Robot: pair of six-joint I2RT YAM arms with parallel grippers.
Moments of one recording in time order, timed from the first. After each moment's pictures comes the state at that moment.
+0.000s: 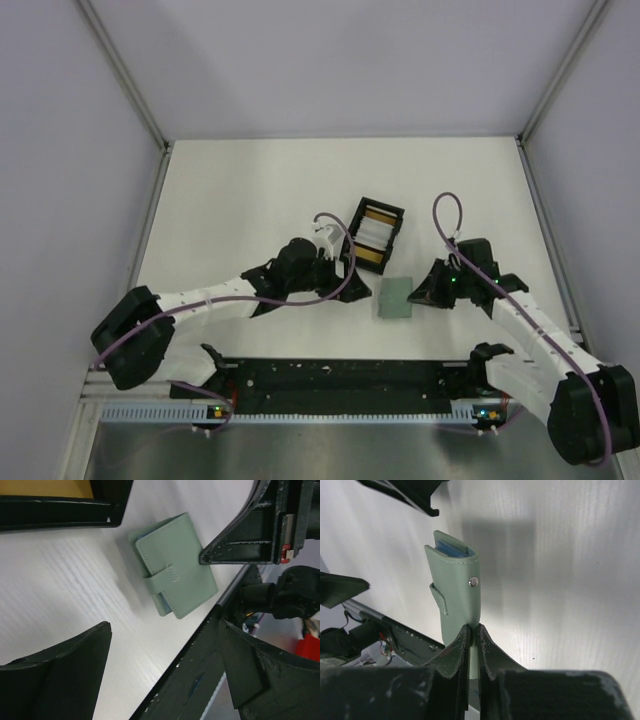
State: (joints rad) left arm -0.87 1.34 0.69 0.15 0.24 -0.70; right arm 0.24 0.94 0.48 -0.50 -0.42 0.67
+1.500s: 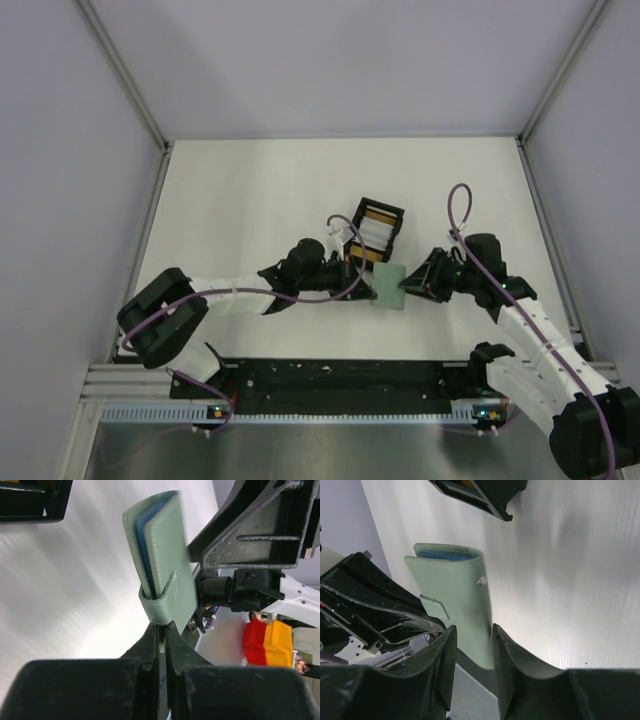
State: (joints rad) left arm -0.87 1.53 0.64 0.51 0.47 -0.92; right arm 0.24 0.85 0.51 -0.44 -0.56 0.83
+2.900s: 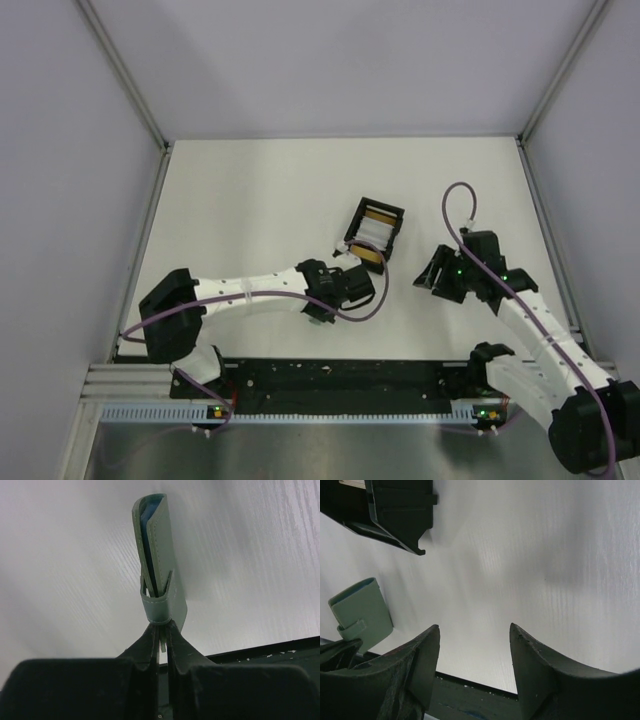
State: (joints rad) left arm -1.18 1.60 1.15 -0.94 -0.42 -0.67; right arm 0.24 0.87 0.57 -0.61 -0.23 0.67
